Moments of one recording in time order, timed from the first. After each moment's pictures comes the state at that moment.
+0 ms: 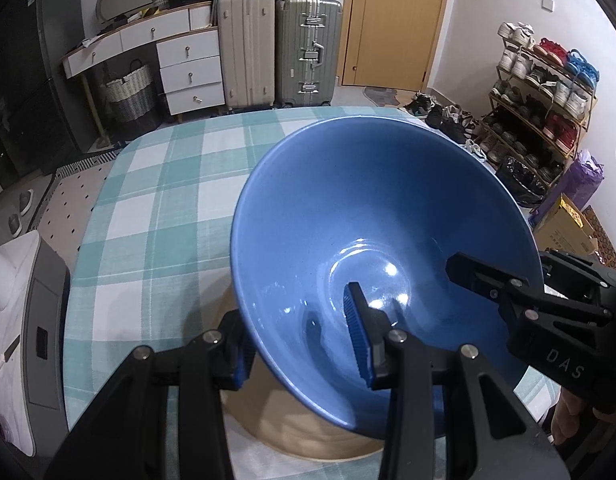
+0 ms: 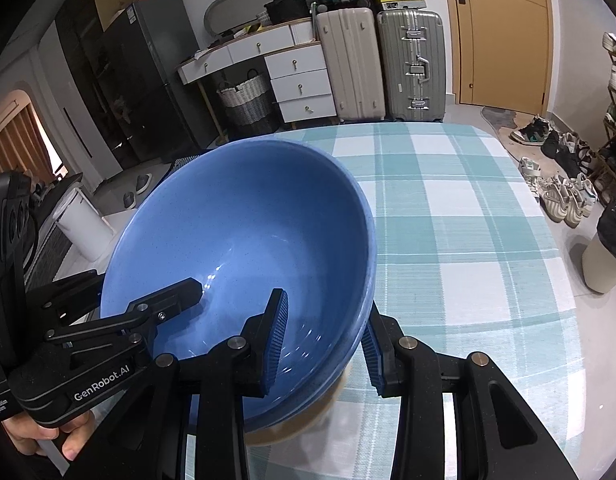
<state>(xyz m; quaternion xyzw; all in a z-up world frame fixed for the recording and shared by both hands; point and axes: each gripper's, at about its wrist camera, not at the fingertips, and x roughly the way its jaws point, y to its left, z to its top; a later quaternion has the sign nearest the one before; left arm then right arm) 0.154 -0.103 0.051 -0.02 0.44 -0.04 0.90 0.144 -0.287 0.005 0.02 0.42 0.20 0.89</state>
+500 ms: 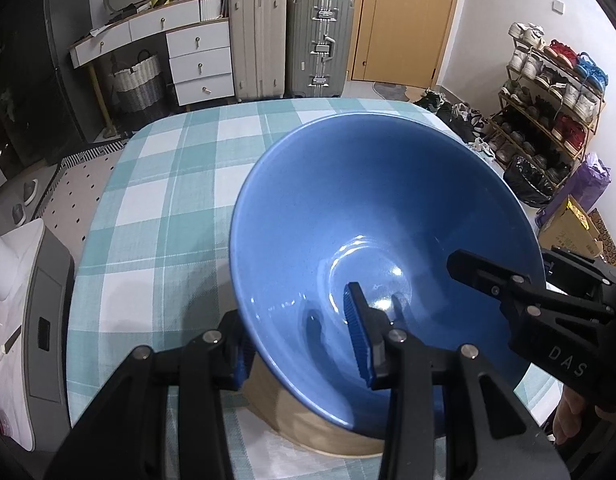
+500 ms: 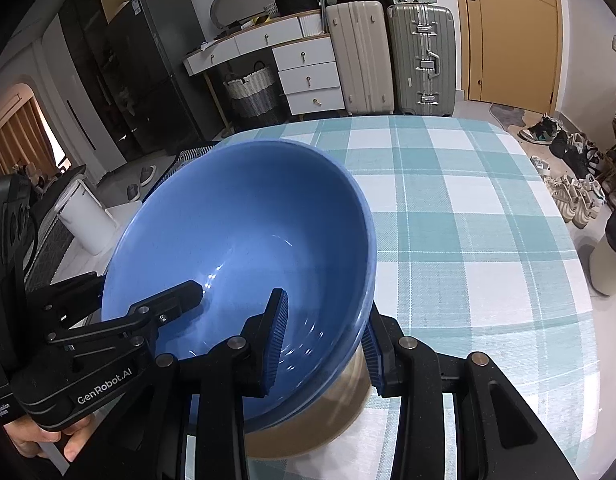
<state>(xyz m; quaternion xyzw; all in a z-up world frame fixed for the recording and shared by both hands) 0.154 -0.085 0.038 -0.02 0.45 -0.03 0.89 0.149 -0.265 -0.007 0.01 0.43 0.21 0.88</state>
